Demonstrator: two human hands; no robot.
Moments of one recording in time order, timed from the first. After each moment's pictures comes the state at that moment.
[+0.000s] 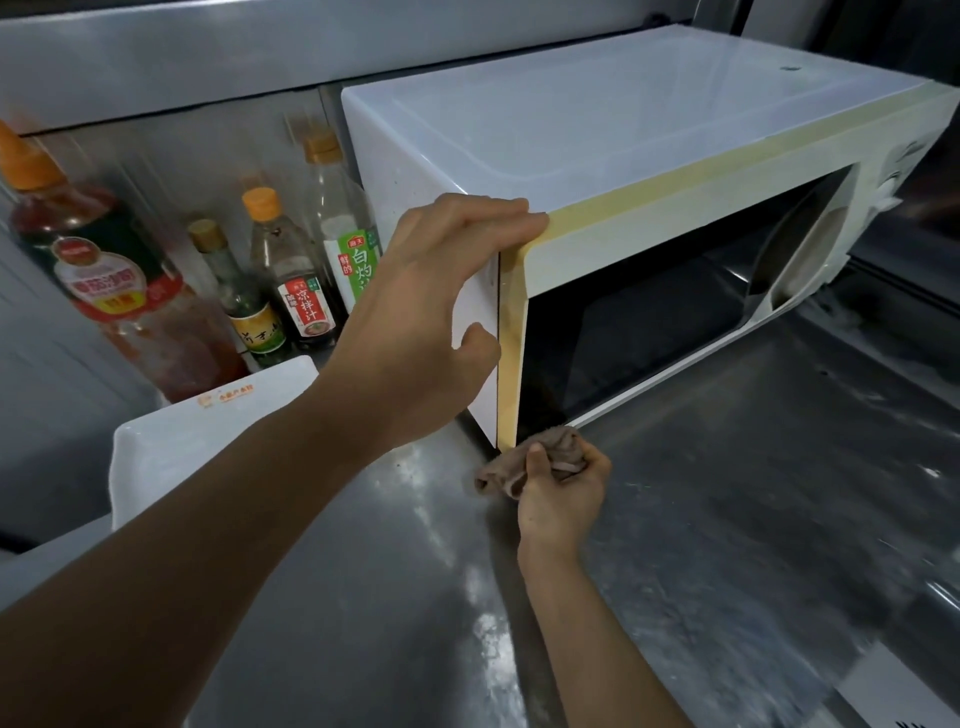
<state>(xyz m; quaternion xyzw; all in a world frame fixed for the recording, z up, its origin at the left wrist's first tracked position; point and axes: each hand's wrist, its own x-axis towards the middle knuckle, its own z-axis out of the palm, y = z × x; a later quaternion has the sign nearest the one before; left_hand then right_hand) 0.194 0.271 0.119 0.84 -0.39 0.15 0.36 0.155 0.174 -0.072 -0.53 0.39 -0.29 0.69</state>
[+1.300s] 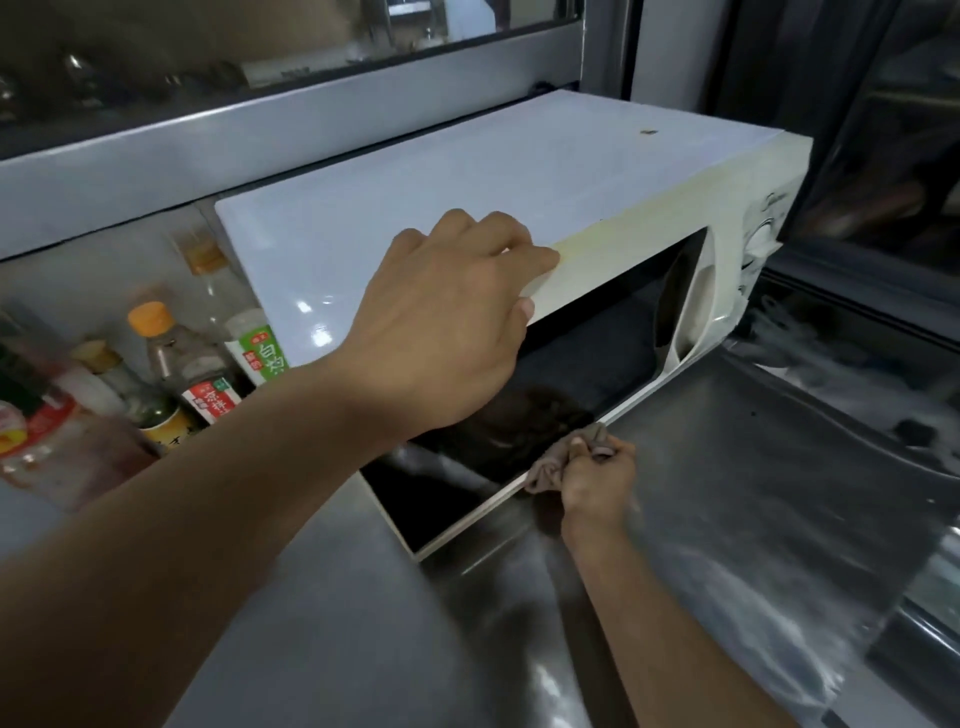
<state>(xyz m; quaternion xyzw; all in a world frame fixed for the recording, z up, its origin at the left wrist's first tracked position) 0.221 0.138 0.170 0.88 -0.44 0.16 0.07 0.207 0.024 -0.053 -0.50 0.43 -0.28 0.70</state>
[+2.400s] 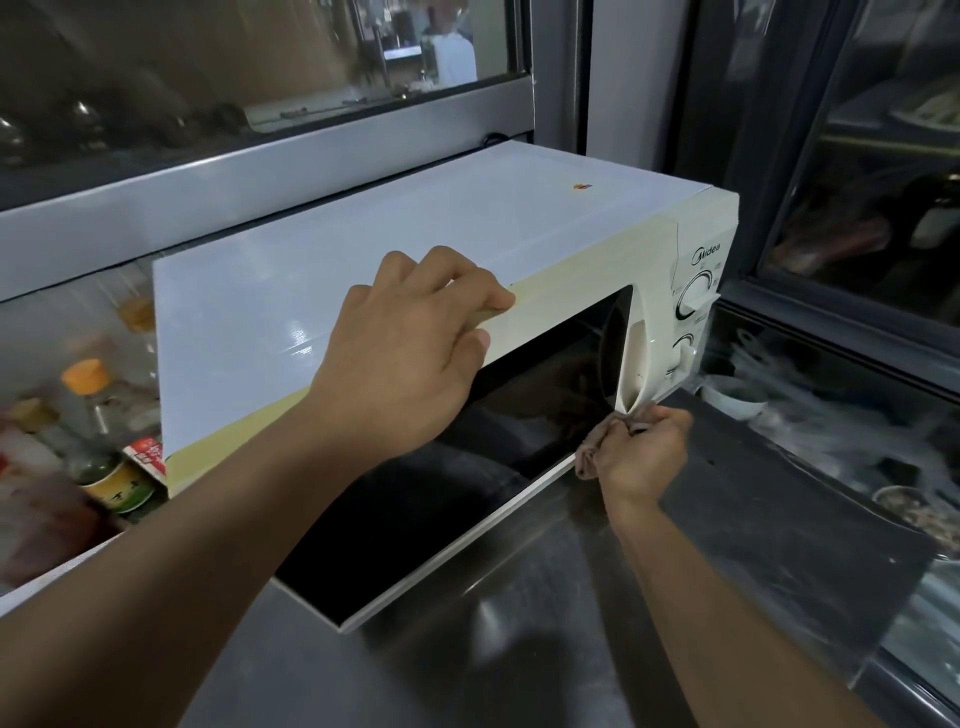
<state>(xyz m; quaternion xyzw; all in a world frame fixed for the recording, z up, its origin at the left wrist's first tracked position) 0.235 0.088 0.163 0.89 -0.39 0.16 0.17 0.220 -0.093 -0.020 -0.62 0.41 -0.41 0.53</state>
